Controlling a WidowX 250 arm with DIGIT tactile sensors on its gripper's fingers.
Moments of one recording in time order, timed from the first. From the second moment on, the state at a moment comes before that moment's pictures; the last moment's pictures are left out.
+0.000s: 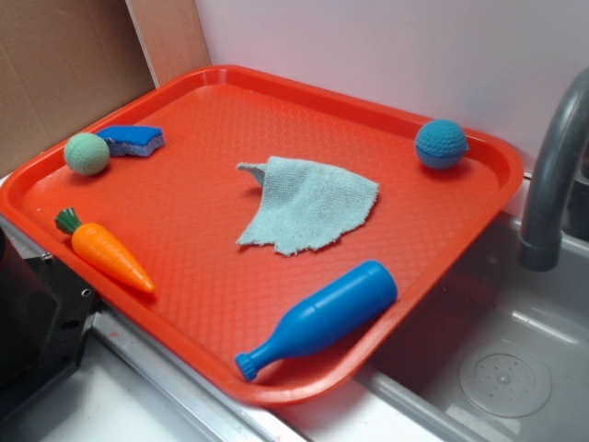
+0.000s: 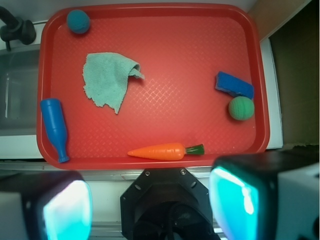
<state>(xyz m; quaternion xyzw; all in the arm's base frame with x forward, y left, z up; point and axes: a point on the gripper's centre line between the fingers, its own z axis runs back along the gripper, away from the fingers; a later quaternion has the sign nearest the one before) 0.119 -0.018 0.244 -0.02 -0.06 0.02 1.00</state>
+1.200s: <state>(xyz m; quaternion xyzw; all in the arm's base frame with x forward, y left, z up) 0.233 0.056 0.121 0.09 -0.16 -0.21 0.96</state>
